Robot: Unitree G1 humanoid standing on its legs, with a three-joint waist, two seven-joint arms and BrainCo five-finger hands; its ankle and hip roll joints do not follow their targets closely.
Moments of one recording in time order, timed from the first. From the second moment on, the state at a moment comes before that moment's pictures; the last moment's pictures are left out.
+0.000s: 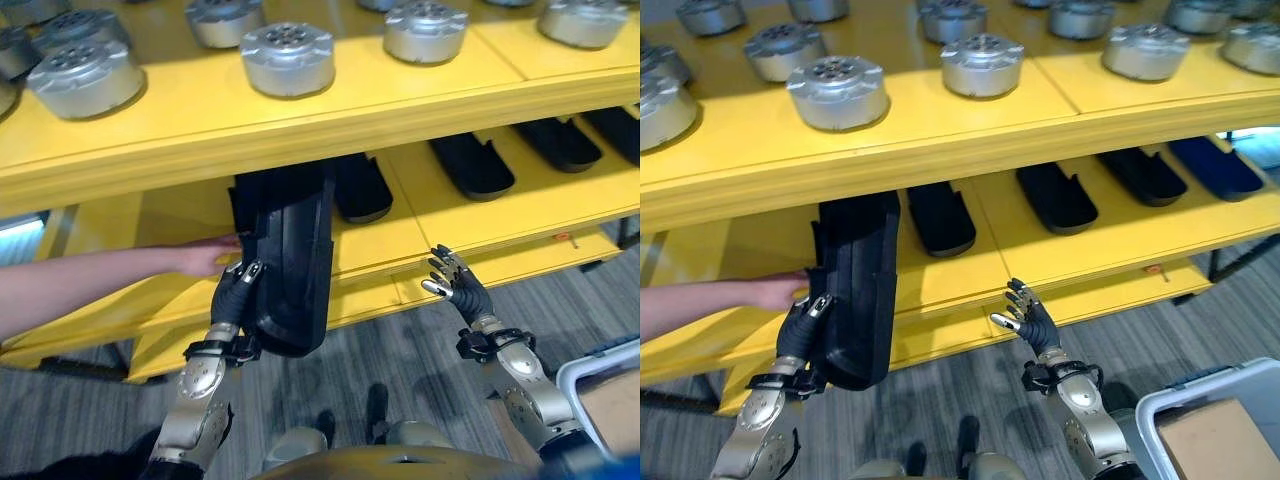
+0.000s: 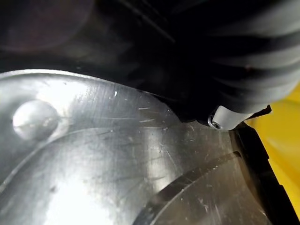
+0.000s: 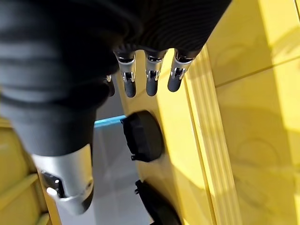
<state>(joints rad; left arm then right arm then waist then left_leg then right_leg) 0.20 0.33 -0.10 -0.06 -0.48 -0.18 0.07 0.07 -0.40 0.28 0.07 0.57 -0.11 0.00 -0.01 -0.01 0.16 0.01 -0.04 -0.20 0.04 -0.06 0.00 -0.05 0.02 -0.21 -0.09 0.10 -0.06</state>
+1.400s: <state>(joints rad) 0.17 0.34 -0.11 -0.05 -0.48 -0.18 0.07 0.07 -0.39 0.27 0.05 0.57 -0.11 -0.01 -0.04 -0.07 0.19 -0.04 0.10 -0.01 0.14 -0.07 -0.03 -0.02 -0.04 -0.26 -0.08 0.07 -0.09</state>
